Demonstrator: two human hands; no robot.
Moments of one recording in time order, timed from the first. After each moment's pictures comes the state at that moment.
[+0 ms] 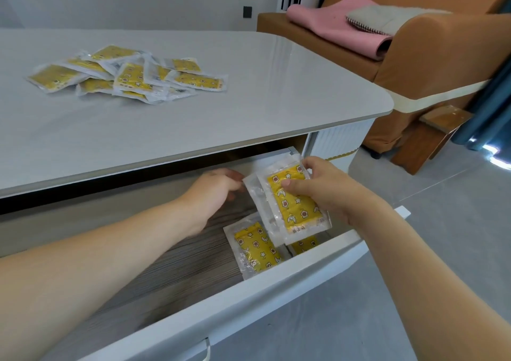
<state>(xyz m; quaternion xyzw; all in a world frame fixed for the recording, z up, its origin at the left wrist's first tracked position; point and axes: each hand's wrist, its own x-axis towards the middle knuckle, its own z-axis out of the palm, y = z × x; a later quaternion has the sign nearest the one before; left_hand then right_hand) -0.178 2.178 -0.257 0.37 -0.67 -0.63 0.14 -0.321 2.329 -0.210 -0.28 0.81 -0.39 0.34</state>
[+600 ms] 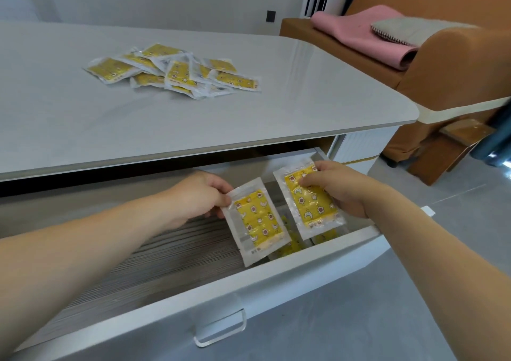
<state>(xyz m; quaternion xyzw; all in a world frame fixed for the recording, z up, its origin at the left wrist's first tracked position) -0.099 2.144 -0.258 0.35 -0.75 -0.56 0.06 -0.297 2.308 -0.207 -0.26 0.77 -0.40 0.42</state>
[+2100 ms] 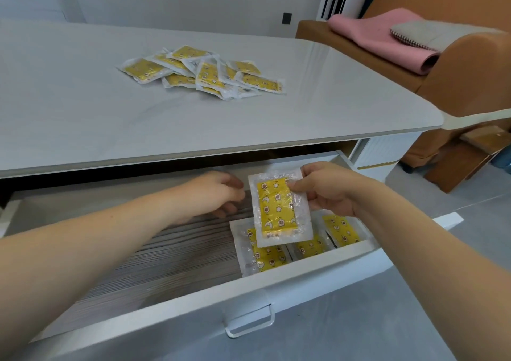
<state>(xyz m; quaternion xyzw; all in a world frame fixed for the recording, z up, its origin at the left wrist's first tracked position) -0.072 2.126 -0.256 0.36 -0.74 -0.57 0.03 -0.252 2.268 -0.203 -0.27 0.77 -0.37 0.45</state>
